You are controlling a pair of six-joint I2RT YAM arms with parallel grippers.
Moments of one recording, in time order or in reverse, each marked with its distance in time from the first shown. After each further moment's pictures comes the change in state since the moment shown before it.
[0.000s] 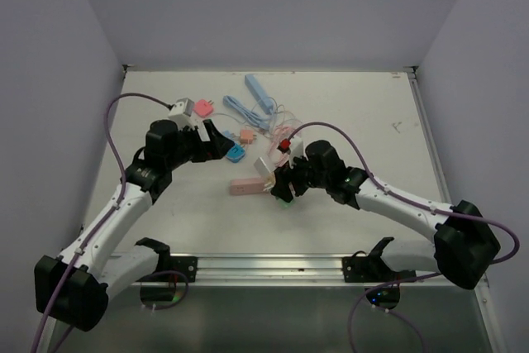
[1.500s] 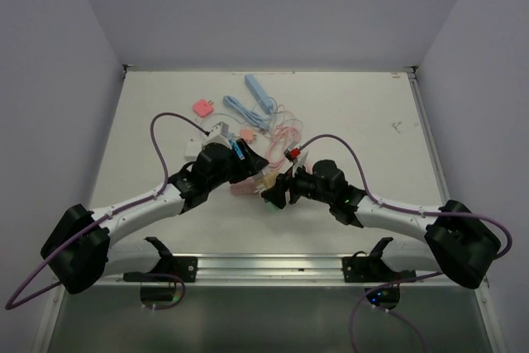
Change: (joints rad) left arm -0.420 0.224 -0.131 0.300 -0.315 -0.493; right arm 0.078 -0.007 -0.268 0.555 0.013 0.187
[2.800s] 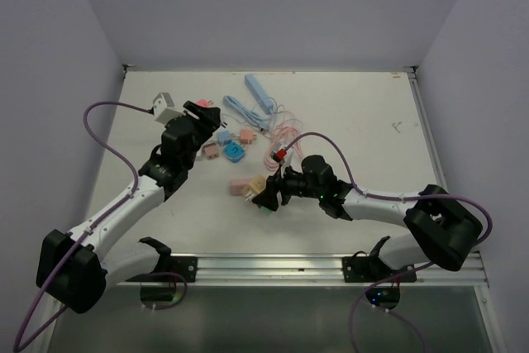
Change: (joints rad) left arm 0.257 -0.109 0.120 0.018 -0.330 0.051; right arm 0.012 0.154 0.072 0.061 -0.153 -0.026
